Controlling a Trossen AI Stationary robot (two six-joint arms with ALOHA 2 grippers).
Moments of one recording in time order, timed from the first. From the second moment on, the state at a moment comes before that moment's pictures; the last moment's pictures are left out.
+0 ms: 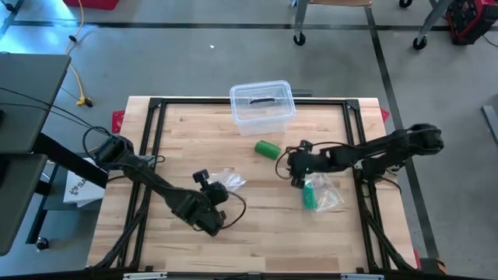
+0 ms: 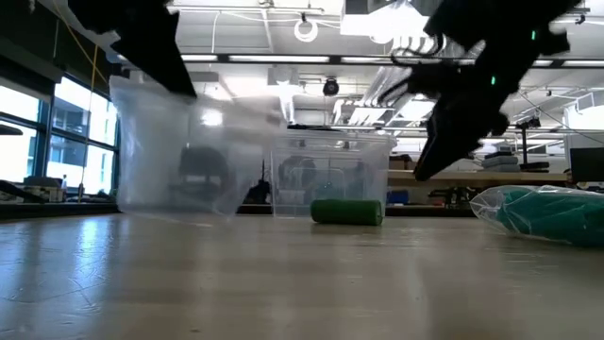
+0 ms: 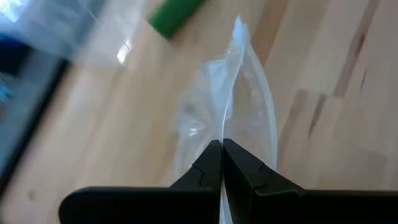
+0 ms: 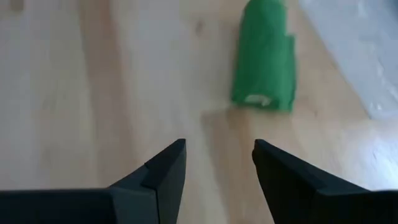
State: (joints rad) left arm -0.58 1.75 1.30 -1.03 -0.79 -0.84; right arm 0.09 1.36 0.66 -0.28 0.32 0.17
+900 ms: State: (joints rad) left arm -0.34 1.75 1.22 -0.96 -0.74 -0.73; right arm -0.24 1.87 0.48 0.81 0.01 -0.02
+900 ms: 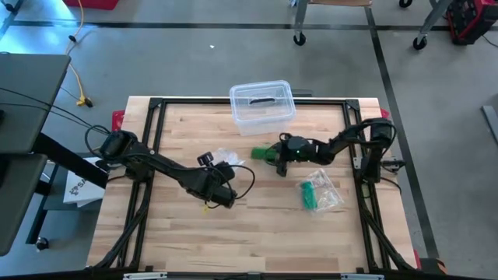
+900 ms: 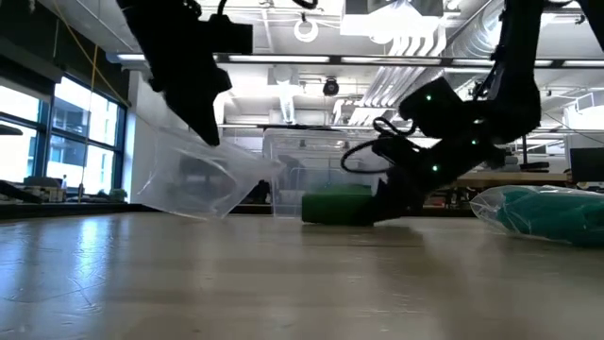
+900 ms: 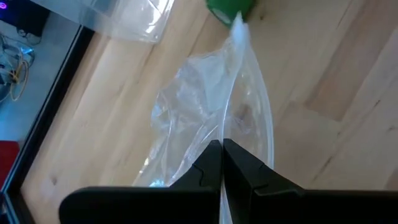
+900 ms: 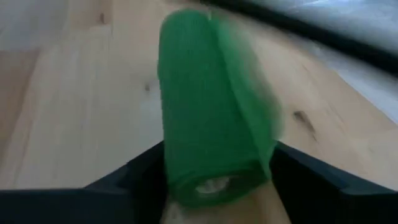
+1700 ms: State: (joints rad) left arm -0.39 1.75 1.01 -0.29 -0.82 -0.56; right arm 0.39 1.41 0.79 0.03 0.50 0.38
